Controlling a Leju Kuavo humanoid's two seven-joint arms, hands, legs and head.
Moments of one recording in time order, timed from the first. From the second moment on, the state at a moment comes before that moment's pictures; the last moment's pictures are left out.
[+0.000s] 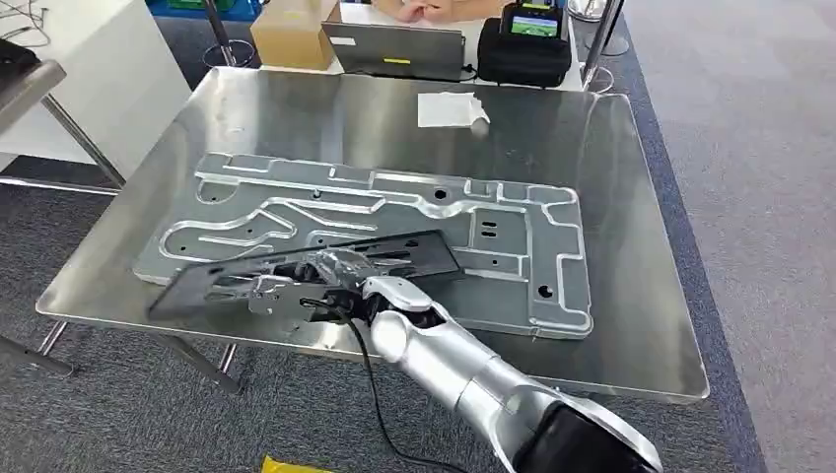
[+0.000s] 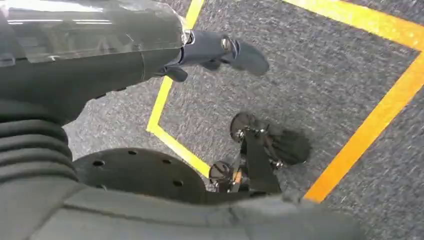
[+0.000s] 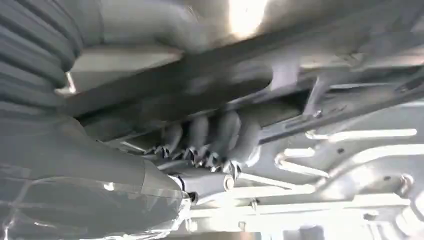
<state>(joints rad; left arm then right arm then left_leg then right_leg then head) -0.07 -0.20 0.93 -0.20 -0.61 0.20 -0.24 -0.81 0.34 0.77 -0.67 0.56 -0.05 -0.04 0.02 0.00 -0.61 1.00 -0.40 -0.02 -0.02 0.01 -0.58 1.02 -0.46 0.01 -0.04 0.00</state>
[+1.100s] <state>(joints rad) -0.09 -0.23 1.00 -0.20 -0.58 0.35 -0.23 -0.87 0.35 0.74 -0.51 0.57 -0.11 -0.11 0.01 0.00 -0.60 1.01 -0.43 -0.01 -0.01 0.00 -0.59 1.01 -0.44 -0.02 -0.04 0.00</state>
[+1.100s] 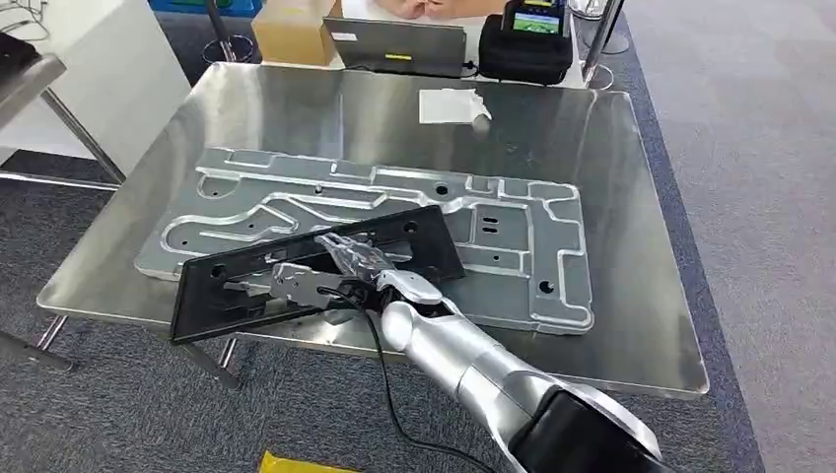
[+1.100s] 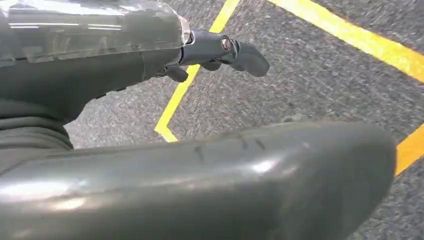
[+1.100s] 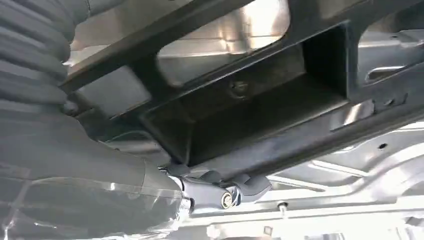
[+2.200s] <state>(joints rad) -0.08 -0.25 1.07 -0.20 -0.53 0.49 -0.22 -1.04 0.35 0.59 -0.70 0.43 -0.23 -0.10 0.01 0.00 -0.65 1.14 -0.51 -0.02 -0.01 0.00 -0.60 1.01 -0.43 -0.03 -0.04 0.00</state>
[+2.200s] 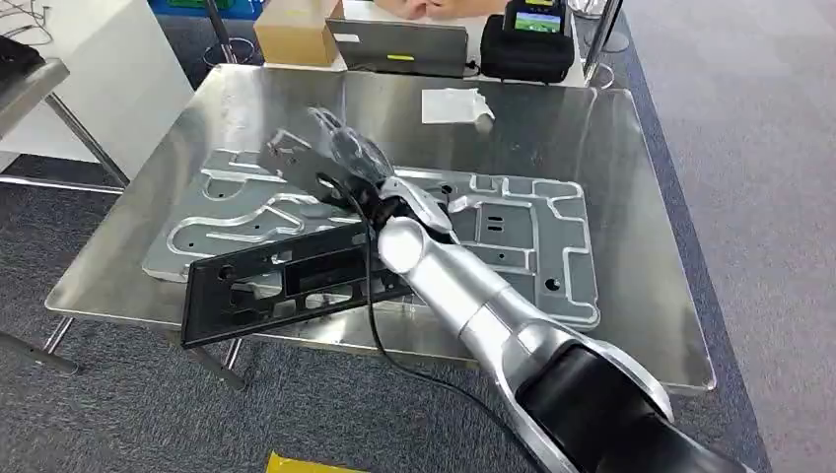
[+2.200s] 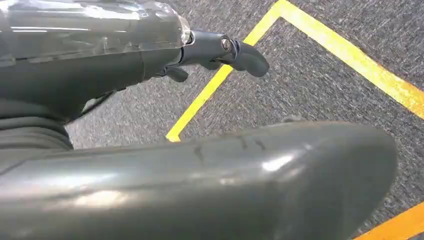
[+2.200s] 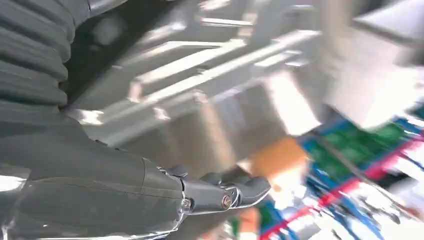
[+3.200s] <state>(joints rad) -0.06 -0.26 1.13 -0.20 -0.49 0.24 -0.38 -0.41 0.11 0.29 -1.68 0.45 -0.34 -0.29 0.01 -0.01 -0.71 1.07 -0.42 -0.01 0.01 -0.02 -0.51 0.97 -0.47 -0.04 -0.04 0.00</state>
